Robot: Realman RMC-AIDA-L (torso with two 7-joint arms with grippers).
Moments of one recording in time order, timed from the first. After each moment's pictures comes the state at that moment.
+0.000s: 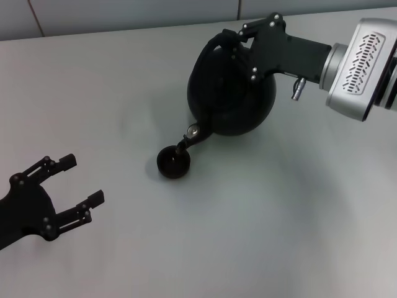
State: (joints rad) left arm -0.32 -2.07 0.46 0.40 1.97 1.67 -0.76; right arm 0.71 2.07 -0.59 -0.35 -1.72 -1.23 0.32
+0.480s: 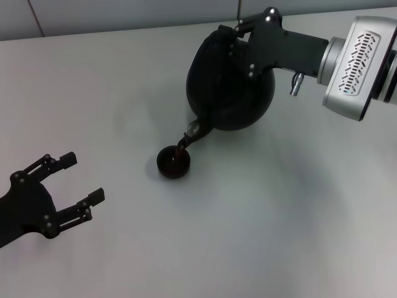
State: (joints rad) left arm -0.33 -2.07 0.46 0.40 1.96 1.67 -0.76; right arm 0.71 2.07 -0.61 -0.38 -1.72 -1.23 0.29
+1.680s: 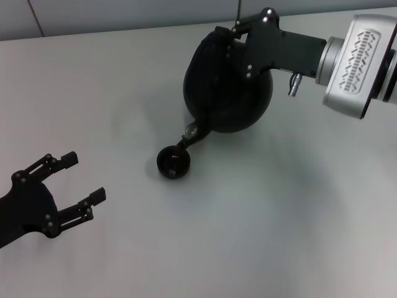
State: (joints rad) left arm -0.33 -2.07 0.46 0.40 1.97 1.66 -0.76; right arm 0.71 2.08 -0.64 -0.39 -1.72 -1.24 0.34
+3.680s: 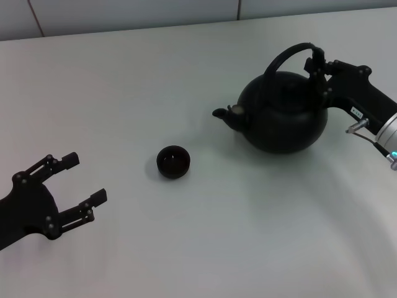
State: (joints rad) left arm -0.33 -2.07 0.47 0.39 1.96 1.67 -0.75; right arm 0.45 2.08 -0.56 -0.16 -1.31 -1.24 0.56
